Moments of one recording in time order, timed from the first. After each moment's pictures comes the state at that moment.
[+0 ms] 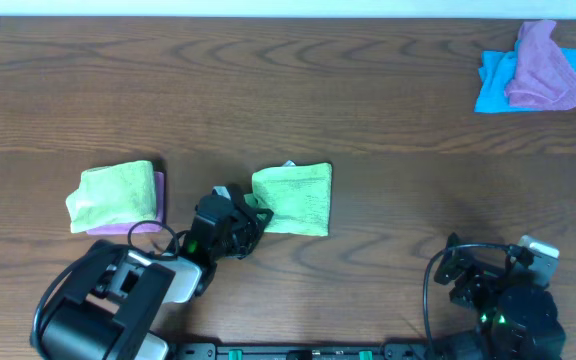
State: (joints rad) left arm -0.44 1.63 0.27 0.70 0.34 -1.48; right arm 0.24 0.21 0.64 -0.98 0.33 0.49
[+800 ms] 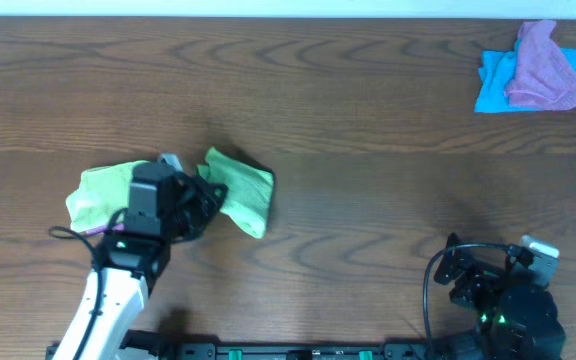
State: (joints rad) left arm -0.17 1.06 0.61 -0.32 0.37 -1.06; right arm 0.24 0.21 0.64 -0.98 0.33 0.49
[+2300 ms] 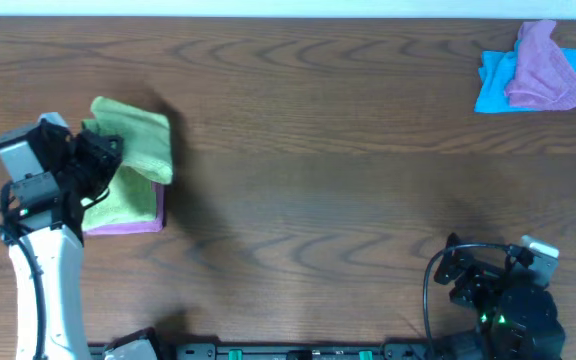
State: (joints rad) left arm 0.39 1.24 0.88 -0.40 0.49 -0.74; right arm 0.24 0.21 0.64 -0.98 0.33 0.49
